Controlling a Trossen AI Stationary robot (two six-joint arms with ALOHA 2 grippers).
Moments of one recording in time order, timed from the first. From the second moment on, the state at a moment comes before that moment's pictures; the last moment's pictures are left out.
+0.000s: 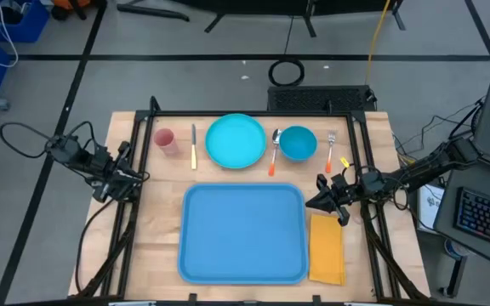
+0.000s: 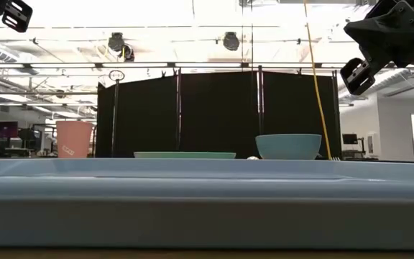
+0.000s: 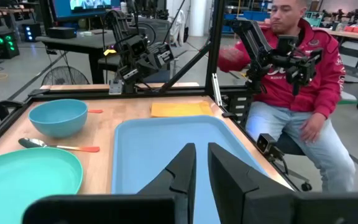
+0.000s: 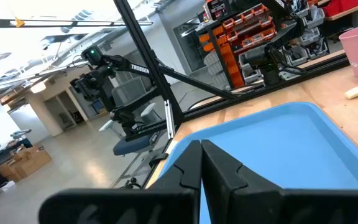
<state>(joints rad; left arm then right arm) -0.56 0.01 0.69 -0.81 -0.27 -0.13 0.30 0.73 0.01 0.81 0.03 0.46</state>
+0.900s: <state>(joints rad) -0.56 0.01 0.69 -0.81 -0.27 -0.13 0.30 0.73 0.01 0.84 0.03 0.46</state>
